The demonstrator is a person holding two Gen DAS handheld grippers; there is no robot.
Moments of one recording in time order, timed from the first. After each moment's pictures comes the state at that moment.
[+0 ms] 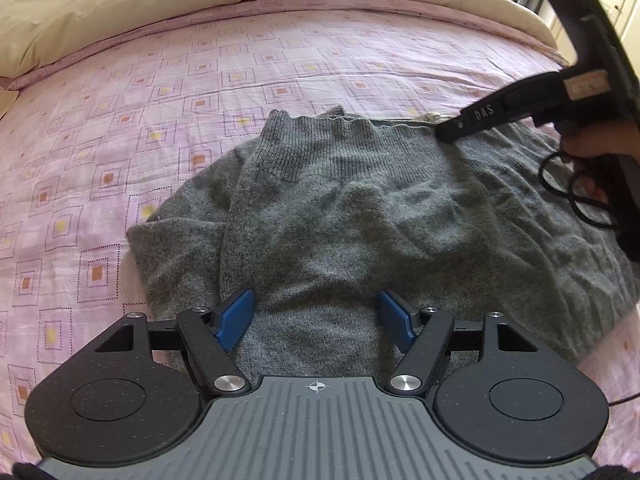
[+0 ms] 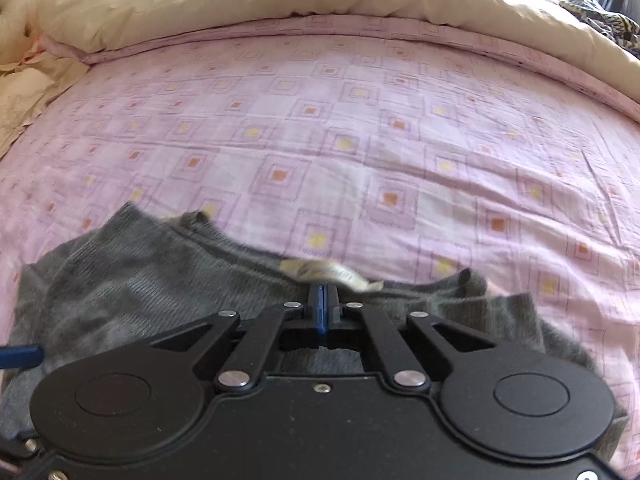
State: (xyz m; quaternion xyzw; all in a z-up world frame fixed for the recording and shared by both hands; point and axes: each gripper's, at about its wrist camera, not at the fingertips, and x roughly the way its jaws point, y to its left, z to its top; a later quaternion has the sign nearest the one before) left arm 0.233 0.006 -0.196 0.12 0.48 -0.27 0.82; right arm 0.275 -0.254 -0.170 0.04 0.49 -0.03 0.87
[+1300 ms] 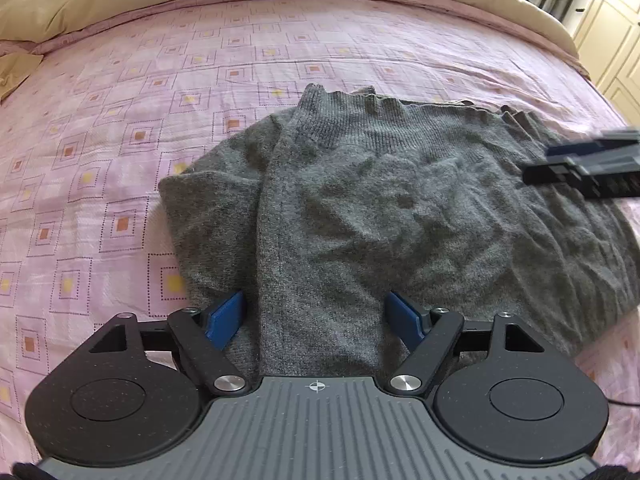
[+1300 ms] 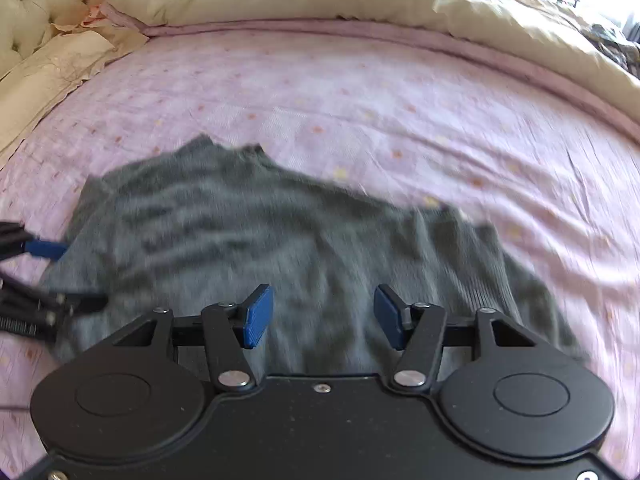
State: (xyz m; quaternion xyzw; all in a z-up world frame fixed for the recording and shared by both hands) left arm 0.227 0.027 -0.200 0.10 0.51 -0.24 0.82; right arm 0.167 -0.248 -0.135 0.00 0.49 0.02 0.87
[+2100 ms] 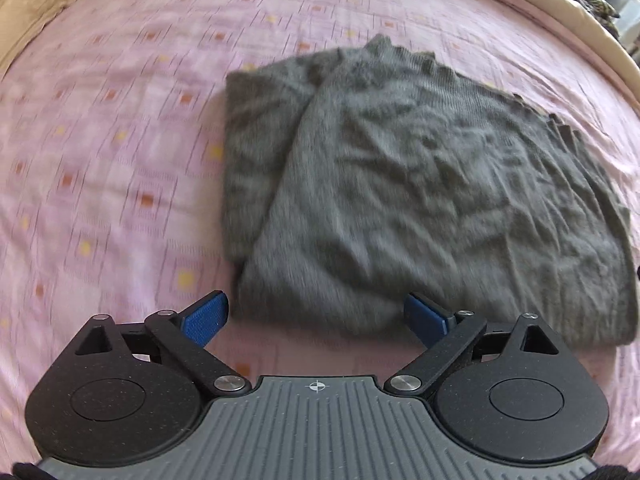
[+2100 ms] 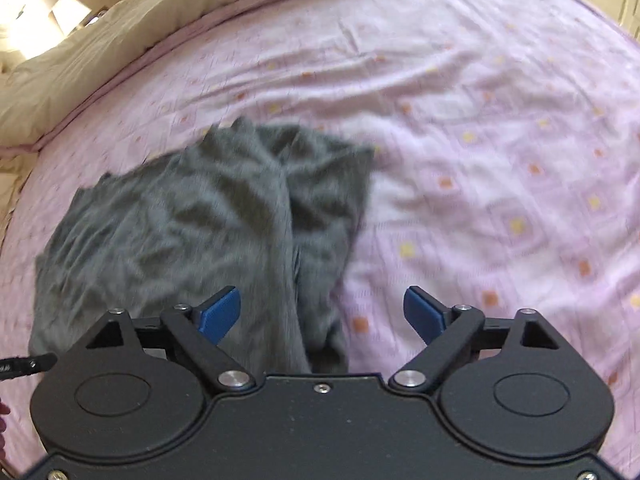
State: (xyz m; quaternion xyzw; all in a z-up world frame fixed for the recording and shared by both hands) left arm 0.178 0.035 -0.191 0.01 0.60 -0.11 0.79; right arm 0.050 -0.383 -0.135 0.23 0.50 -0.12 0.83
